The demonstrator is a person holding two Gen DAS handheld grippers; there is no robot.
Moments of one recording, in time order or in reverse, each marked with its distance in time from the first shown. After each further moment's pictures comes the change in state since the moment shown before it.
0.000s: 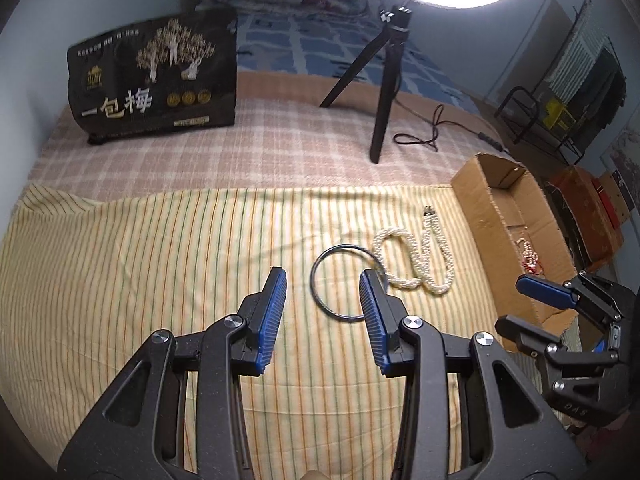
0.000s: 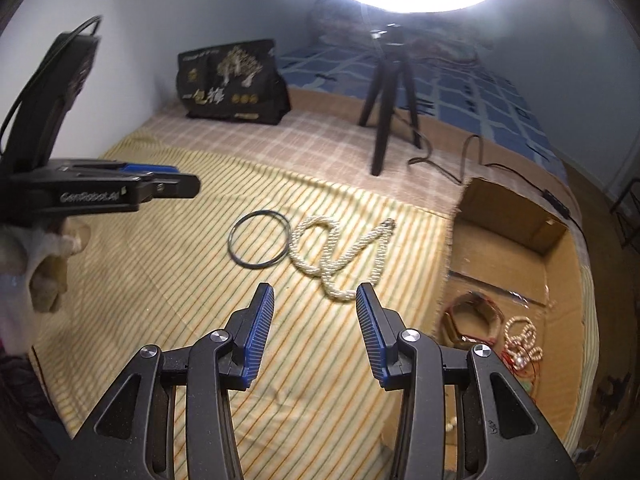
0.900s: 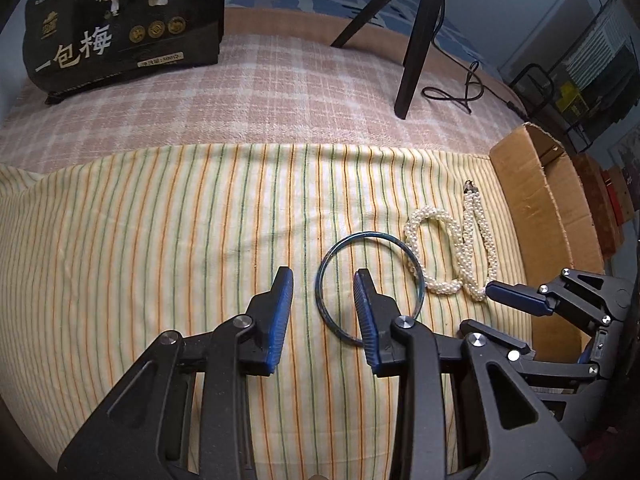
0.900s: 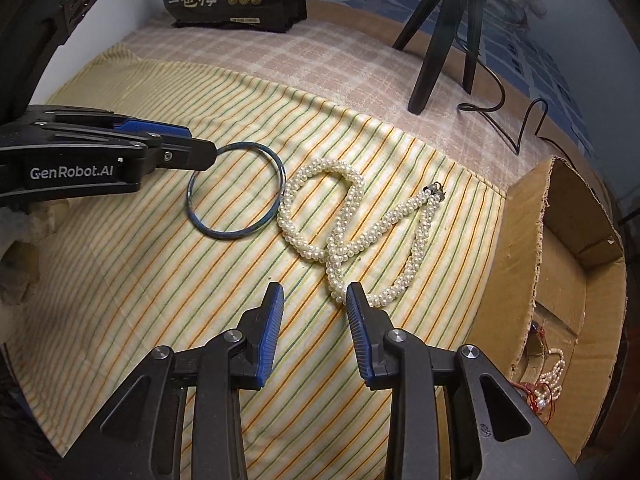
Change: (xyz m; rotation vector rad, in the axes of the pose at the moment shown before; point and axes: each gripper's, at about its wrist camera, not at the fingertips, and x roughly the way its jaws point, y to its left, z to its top) left arm 0.079 0.004 0.006 -0.031 0.156 -0.010; right arm 0.093 0.003 0.013 -0.104 0.282 -0.016
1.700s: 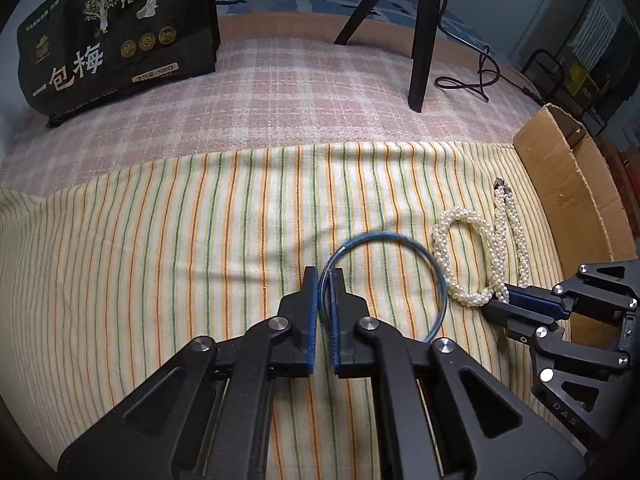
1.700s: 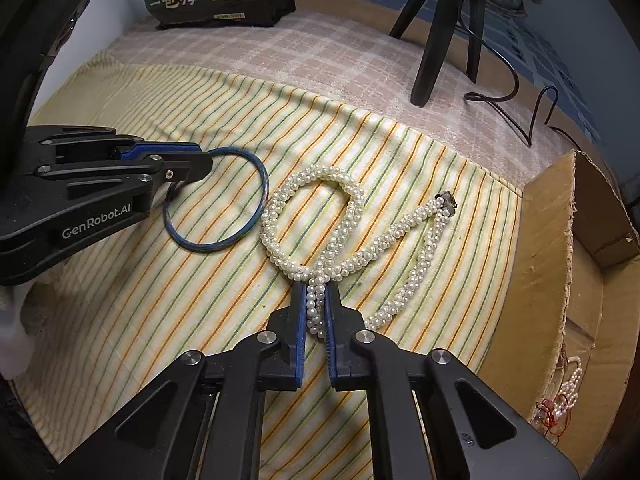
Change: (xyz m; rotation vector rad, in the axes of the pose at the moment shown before) left arm 0.019 -0.005 0.001 0.061 -0.044 0.090; right arm 0.023 -0.004 0.014 0.051 0.006 0.019
